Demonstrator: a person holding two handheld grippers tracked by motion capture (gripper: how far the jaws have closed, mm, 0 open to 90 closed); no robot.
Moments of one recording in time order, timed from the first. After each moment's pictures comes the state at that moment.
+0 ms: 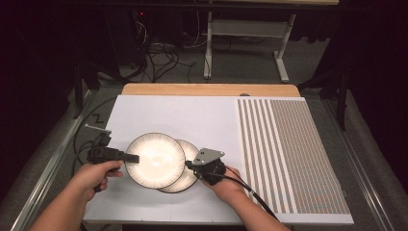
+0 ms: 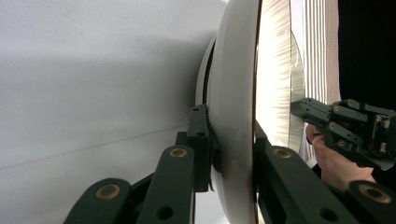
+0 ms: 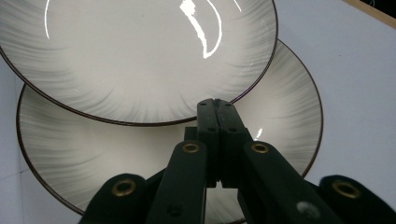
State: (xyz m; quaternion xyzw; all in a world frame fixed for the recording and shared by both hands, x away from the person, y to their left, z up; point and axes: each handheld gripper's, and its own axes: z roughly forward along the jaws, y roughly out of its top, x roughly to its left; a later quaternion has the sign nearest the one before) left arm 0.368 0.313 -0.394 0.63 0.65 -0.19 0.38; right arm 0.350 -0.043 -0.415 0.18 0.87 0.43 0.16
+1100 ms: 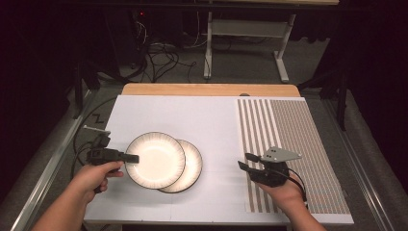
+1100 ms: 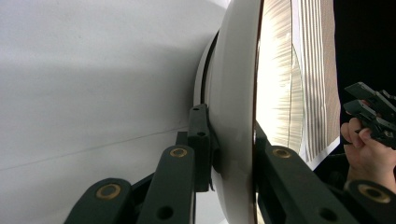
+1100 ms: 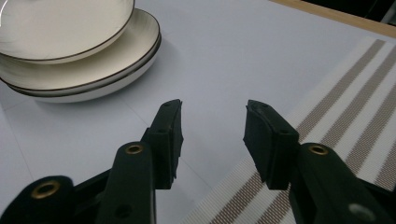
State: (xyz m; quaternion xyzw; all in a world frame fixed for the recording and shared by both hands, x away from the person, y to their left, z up) left arm 0.363 0.312 -0.393 0.63 0.64 -0.18 0.39; right arm 0.337 -0.205 -0.391 0.31 0.82 0.46 0.18
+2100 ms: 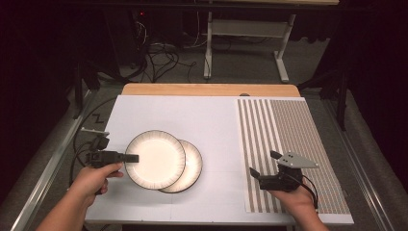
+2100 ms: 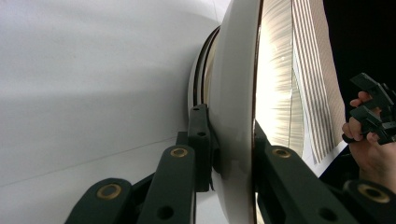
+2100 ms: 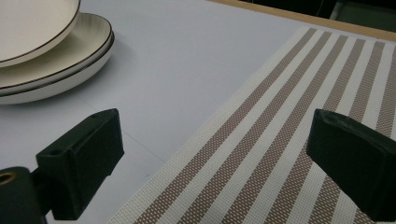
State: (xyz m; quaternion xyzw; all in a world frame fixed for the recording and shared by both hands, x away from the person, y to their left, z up) left arm 0.355 0.309 -0.390 0.65 0.62 -0.14 0.42; right arm 0.330 -0.236 -0.404 0.36 0.78 0.47 0.22
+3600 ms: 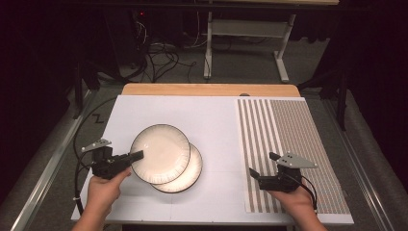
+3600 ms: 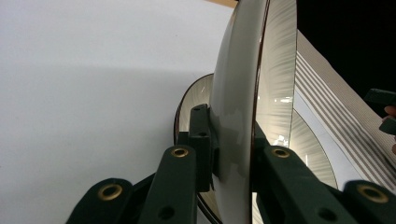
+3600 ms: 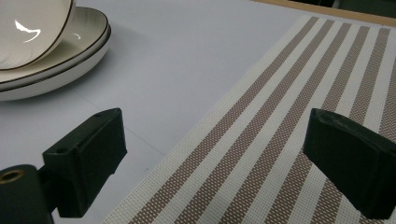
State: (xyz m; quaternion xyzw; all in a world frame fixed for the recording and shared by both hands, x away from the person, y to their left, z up) left arm 0.317 0.277 -0.393 0.66 0.54 0.08 0.52; right arm 0.330 -0.236 -0.409 0.37 0.78 0.46 0.21
